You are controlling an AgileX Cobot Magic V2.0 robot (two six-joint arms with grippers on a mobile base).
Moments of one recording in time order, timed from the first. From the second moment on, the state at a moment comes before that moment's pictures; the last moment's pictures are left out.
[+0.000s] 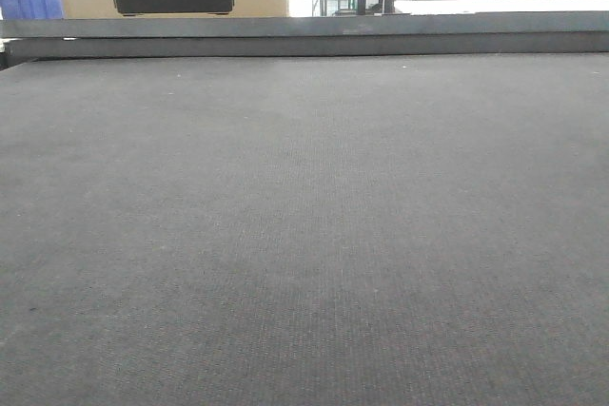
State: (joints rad) left arm -0.04 0.03 -0.25 0.05 0.02 -0.06; right arm -0.03 0.00 -0.25 0.17 0.06 -0.10
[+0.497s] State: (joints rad) left arm -0.07 0.41 -0.56 0.05 0.21 -0.06; right arm -0.03 0.40 -0.61 0.17 0.15 -0.10
